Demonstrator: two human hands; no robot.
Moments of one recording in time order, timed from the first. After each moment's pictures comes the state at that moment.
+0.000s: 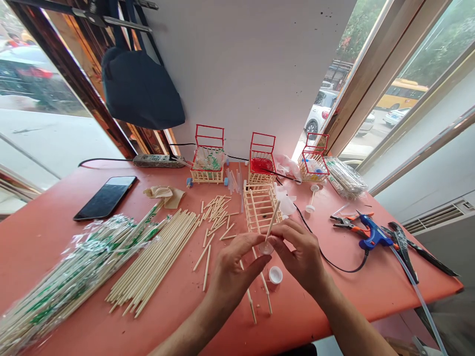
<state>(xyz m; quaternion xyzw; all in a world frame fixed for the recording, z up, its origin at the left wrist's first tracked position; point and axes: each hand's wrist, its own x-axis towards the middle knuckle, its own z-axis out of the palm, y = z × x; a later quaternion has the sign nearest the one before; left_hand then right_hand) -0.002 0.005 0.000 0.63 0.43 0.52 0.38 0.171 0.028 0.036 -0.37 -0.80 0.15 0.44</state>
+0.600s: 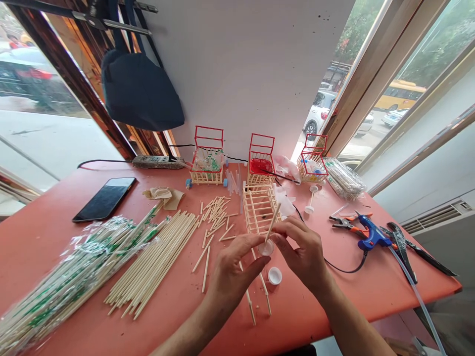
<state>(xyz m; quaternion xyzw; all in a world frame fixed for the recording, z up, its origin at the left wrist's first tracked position) -0.001 0.006 -0.001 0.64 0.42 0.52 0.39 0.175 0.031 0.042 -0.38 -0.80 0.13 0.46</state>
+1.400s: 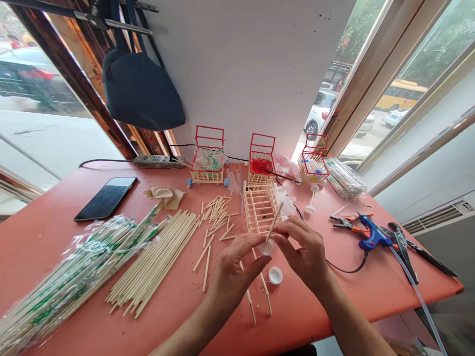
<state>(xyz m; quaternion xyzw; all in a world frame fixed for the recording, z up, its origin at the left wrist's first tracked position) -0.002 0.006 -0.003 0.64 0.40 0.52 0.39 0.176 0.029 0.042 -0.37 -0.79 0.13 0.46</state>
